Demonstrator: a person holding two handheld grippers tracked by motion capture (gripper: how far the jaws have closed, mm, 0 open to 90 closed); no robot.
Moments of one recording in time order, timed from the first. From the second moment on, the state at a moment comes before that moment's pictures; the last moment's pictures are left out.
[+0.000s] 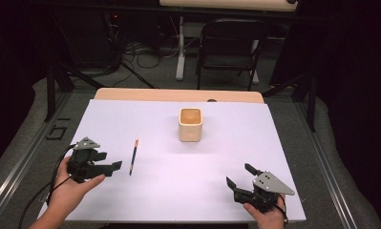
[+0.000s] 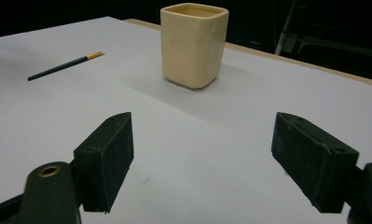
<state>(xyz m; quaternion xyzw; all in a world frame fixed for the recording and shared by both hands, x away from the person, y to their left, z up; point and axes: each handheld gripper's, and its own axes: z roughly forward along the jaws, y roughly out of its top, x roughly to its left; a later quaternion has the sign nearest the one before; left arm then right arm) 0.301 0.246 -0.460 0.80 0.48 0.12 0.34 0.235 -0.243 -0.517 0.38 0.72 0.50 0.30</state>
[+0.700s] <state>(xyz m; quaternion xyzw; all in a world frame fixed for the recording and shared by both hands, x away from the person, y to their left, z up) 0.326 0.232 -0.465 0.84 0.49 0.07 0.21 0.236 -0.242 -0.519 0.38 0.72 0.50 0.29</state>
